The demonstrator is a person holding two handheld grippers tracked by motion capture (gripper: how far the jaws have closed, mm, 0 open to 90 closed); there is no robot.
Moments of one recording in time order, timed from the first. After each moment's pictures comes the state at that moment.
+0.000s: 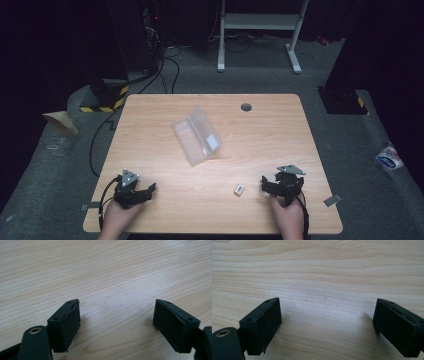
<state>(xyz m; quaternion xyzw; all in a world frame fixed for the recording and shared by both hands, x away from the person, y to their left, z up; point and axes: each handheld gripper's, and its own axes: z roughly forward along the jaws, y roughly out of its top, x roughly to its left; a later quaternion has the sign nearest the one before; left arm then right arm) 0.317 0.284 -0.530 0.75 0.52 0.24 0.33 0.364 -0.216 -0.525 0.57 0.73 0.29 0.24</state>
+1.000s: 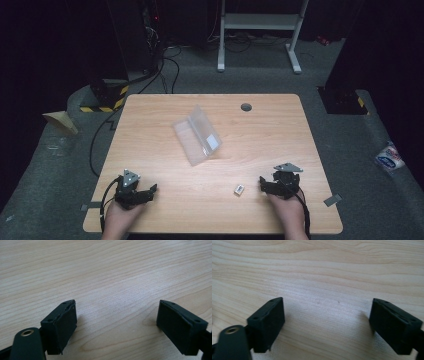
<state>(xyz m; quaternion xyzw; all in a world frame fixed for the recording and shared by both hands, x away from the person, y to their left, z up) 0.314 0.280 -0.529 0.75 0.53 0.24 0.33 0.369 -0.213 -0.522 0.54 0.76 0.30 0.22</state>
